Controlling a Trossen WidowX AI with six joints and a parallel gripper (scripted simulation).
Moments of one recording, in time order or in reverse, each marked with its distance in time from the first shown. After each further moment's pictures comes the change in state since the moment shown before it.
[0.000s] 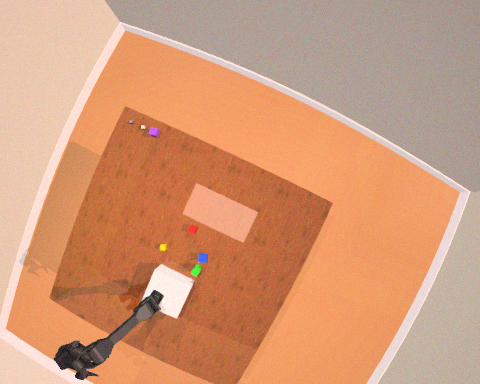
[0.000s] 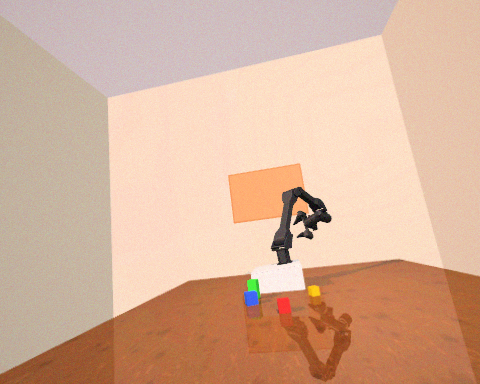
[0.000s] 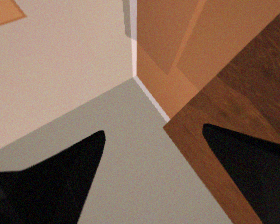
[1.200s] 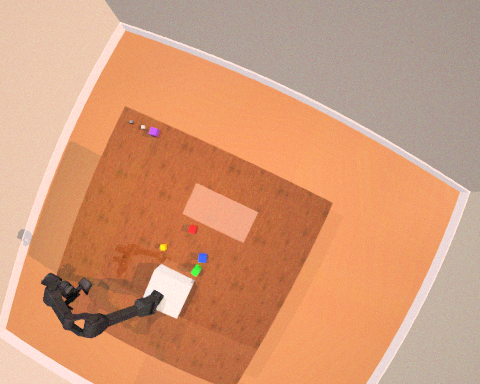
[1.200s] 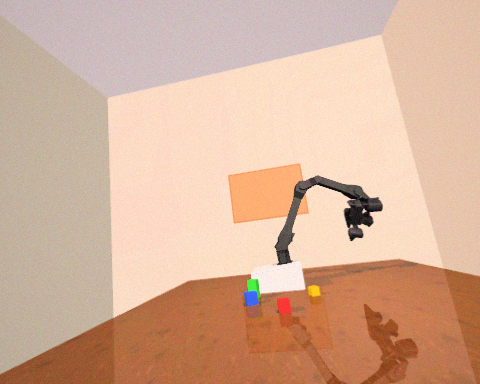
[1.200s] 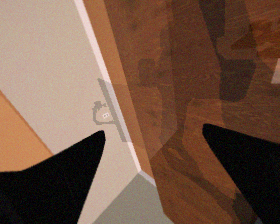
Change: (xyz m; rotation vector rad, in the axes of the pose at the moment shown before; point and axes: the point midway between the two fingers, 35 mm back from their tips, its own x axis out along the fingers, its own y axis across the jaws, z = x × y) arm -0.296 -0.174 -0.001 0.327 -0.755 -0.131
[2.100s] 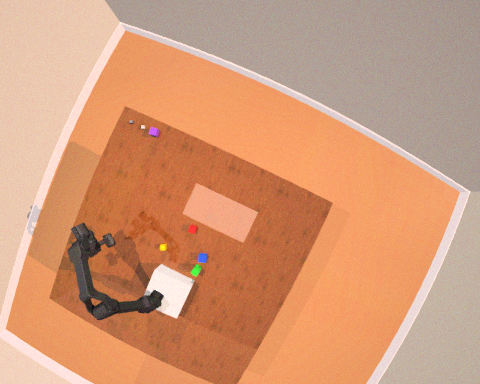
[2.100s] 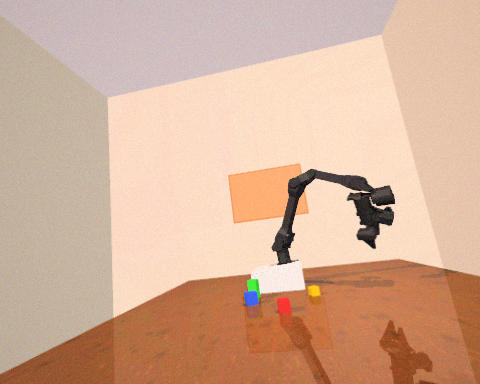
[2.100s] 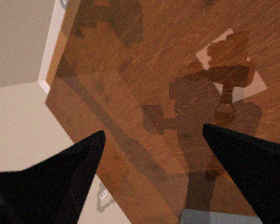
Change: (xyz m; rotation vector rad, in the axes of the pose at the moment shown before) arm -0.196 -0.216 0.014 0.359 -0.487 -0.216
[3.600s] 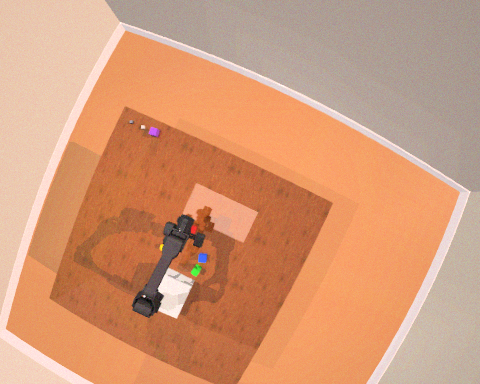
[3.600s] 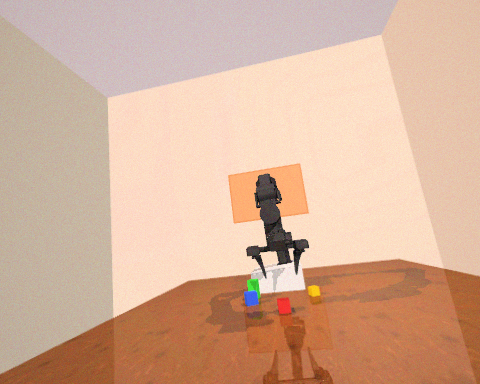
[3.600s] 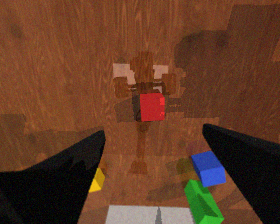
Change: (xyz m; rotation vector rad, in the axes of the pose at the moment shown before) arm -0.181 -0.396 -0.157 0.835 -0.282 -0.505
